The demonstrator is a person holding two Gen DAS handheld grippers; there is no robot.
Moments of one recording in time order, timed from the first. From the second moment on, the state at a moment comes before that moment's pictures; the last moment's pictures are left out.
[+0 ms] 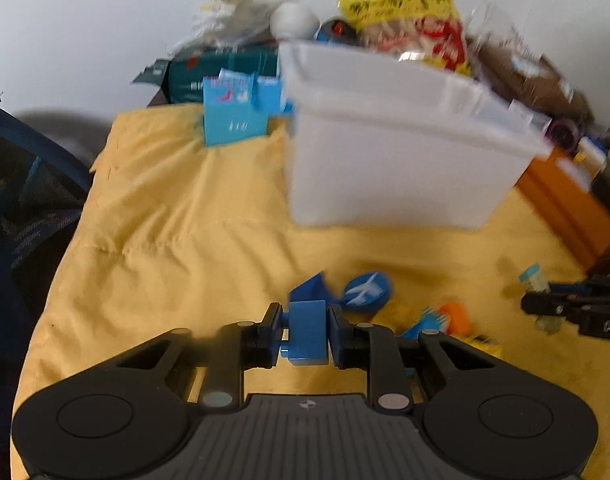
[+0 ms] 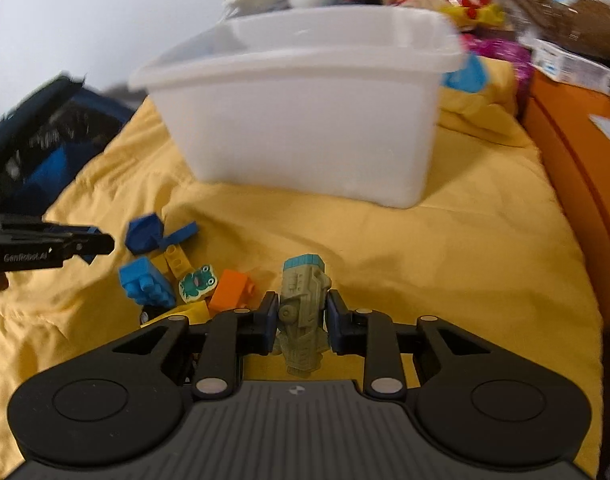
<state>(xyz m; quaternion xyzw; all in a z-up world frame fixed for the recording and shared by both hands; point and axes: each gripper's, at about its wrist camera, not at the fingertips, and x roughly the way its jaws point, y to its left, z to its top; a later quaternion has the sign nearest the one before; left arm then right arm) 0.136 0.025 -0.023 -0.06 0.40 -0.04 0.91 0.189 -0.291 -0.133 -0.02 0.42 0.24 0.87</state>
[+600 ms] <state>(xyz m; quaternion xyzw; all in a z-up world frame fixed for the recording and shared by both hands) 0.179 -0.024 0.082 -0.05 0.35 -0.09 0.93 0.218 -0.317 -0.025 0.05 0.34 0.24 0.91</state>
